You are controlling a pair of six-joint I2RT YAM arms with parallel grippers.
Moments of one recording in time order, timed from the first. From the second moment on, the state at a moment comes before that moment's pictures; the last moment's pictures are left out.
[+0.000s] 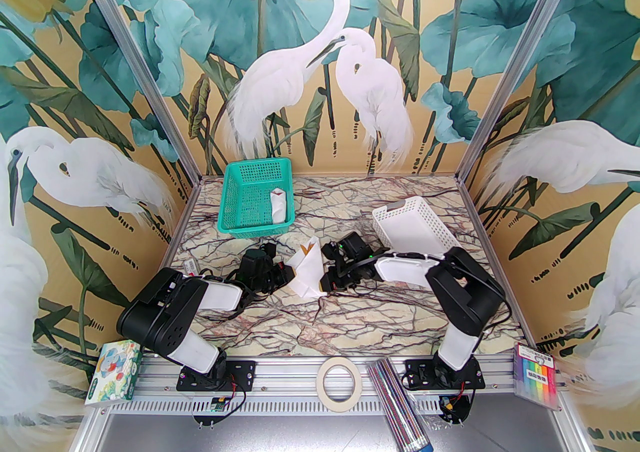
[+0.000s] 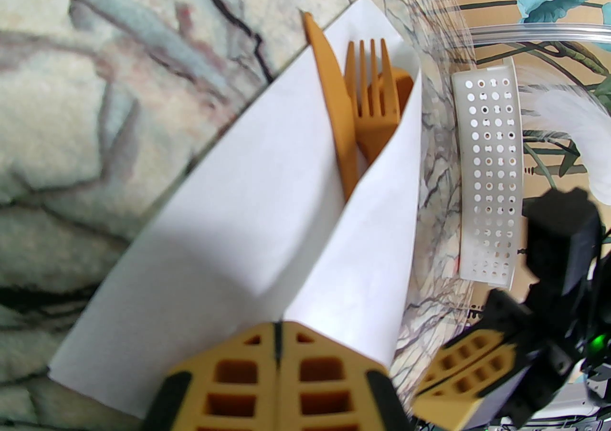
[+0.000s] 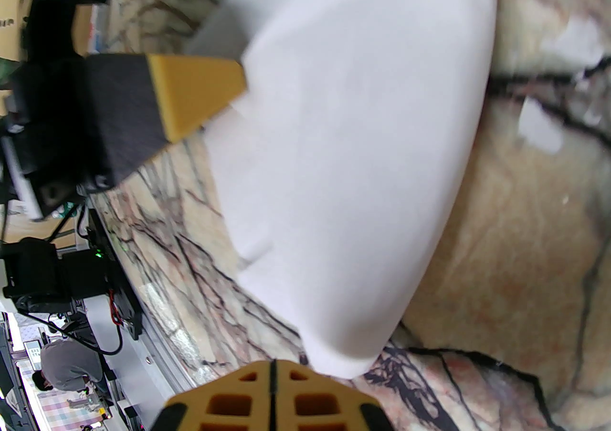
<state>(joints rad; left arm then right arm) -0.37 1.58 0.38 0.48 0.41 -0.84 0.70 1.80 0.92 -0.18 -0.68 0.54</state>
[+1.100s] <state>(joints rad) -0.37 1.58 0.39 0.46 0.41 -0.83 0.67 1.75 0.93 -0.29 -0.64 0.52</state>
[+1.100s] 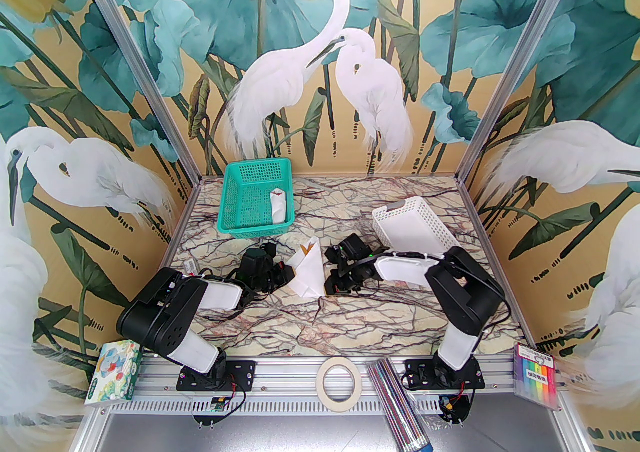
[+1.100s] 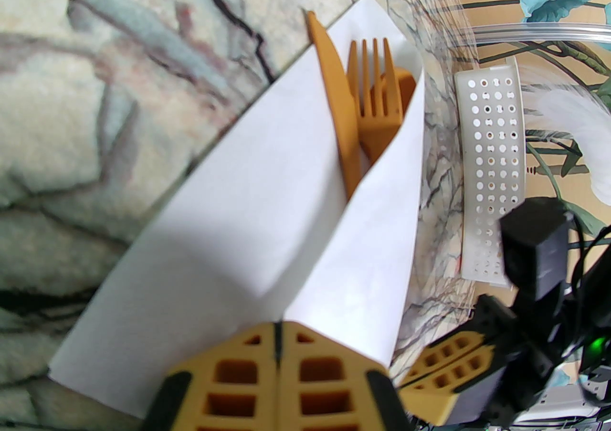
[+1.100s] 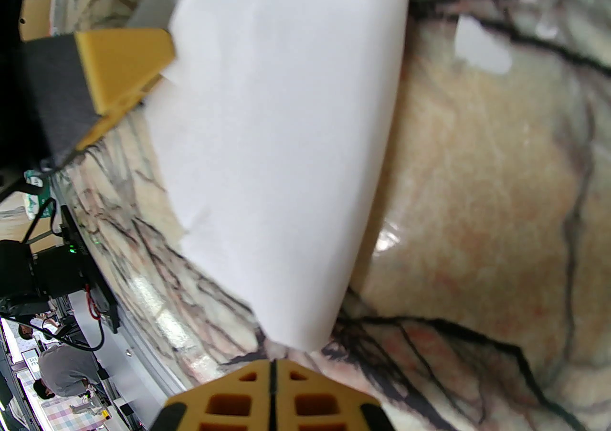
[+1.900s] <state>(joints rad) -0.37 1.58 0.39 0.46 0.41 -0.83 0.56 2.01 1.20 -0.19 -0.65 0.52</state>
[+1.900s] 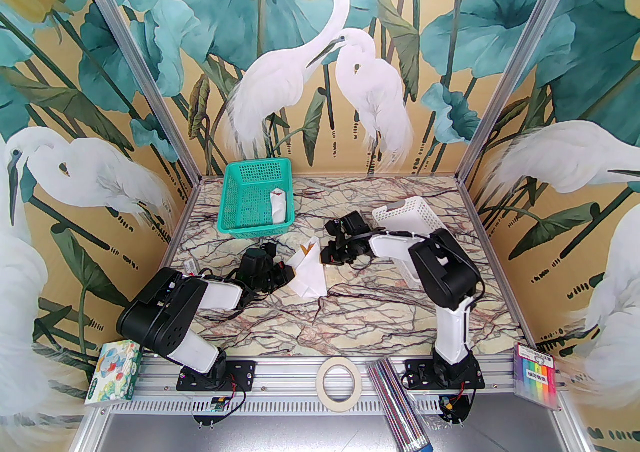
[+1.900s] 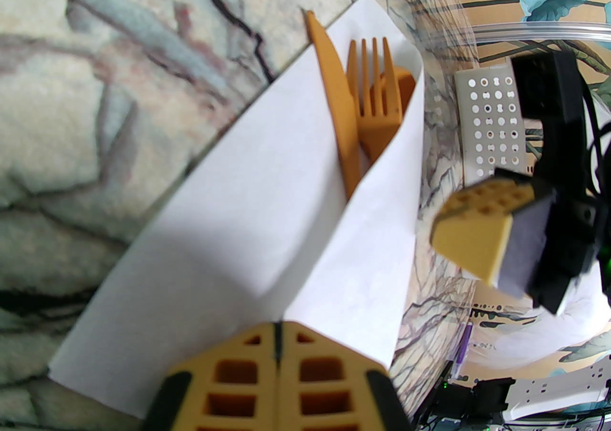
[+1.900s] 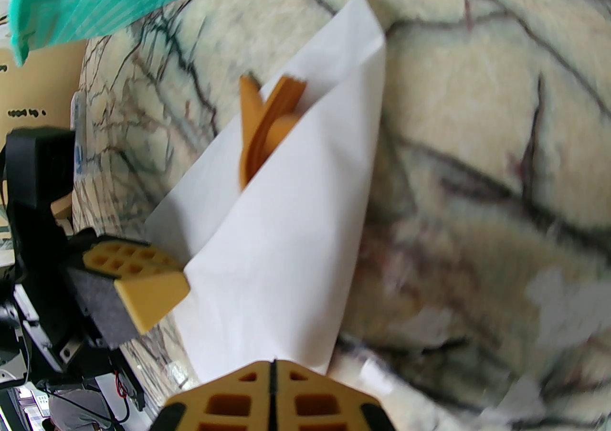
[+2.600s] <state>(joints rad) -0.37 1.58 0.39 0.46 0.41 -0.83 0.51 2.12 1.34 -0.18 -0.65 0.51</state>
